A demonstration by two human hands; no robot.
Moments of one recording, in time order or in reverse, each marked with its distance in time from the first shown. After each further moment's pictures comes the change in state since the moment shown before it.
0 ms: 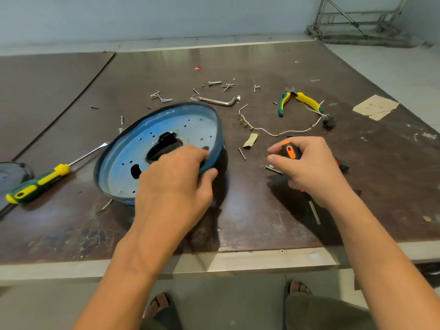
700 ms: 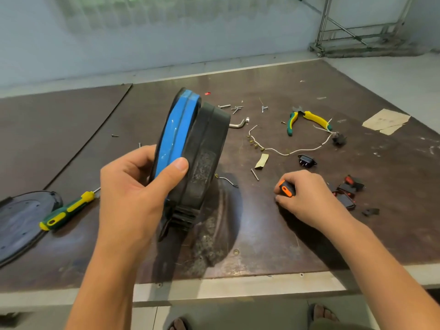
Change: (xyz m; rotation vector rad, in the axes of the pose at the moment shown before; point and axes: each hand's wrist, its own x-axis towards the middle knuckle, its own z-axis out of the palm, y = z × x) left_hand 0.001 -0.023 -0.056 -0.995 0.181 -0.156; right_hand 0.000 0.002 0.019 -0.555 -0.094 -0.045
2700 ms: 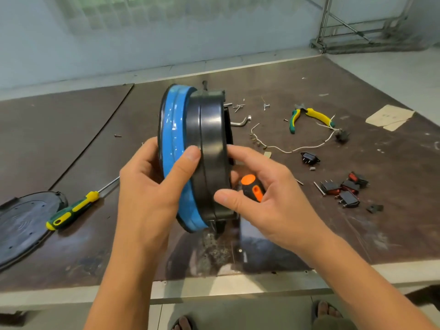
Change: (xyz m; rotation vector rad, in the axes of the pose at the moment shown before) left_hand -0.004 0.000 0.010 -0.111 -0.053 -0.013; right_hand -0.051 -0.098 -0.007 0.915 -0.101 -0.521
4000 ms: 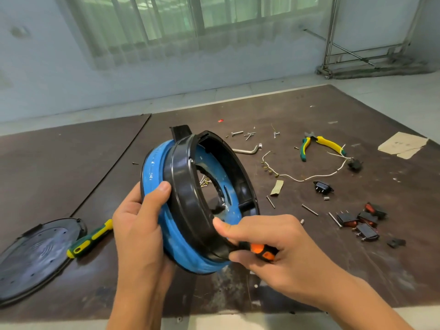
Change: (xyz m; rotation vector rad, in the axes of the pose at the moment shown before) left_hand 0.010 -0.004 -0.018 -0.303 0.267 -0.090; right_hand -0.005 0.007 -0.001 -0.352 -0.124 -0.244
